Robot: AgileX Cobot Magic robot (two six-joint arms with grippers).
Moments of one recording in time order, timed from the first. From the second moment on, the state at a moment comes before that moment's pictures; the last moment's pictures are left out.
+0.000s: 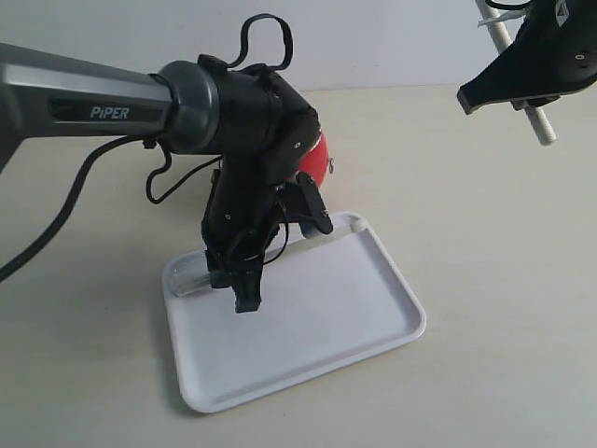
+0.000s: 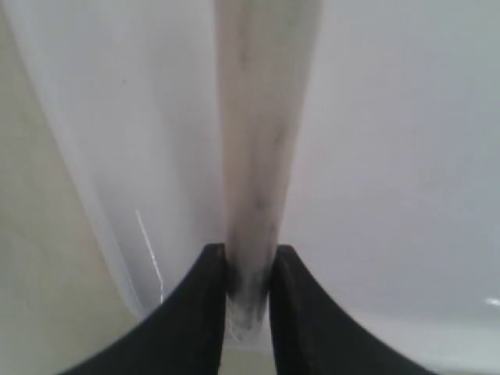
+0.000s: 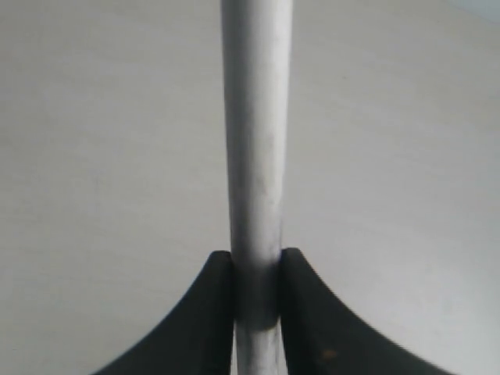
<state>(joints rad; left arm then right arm) -0.81 2.22 -1.59 0.25 1.22 0.43 0.36 1.55 -1.17 -0.46 0.80 0.26</state>
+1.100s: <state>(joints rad) -0.81 2.24 -1.60 0.30 1.22 0.39 0.36 1.55 -1.17 -0.45 0.80 0.25</state>
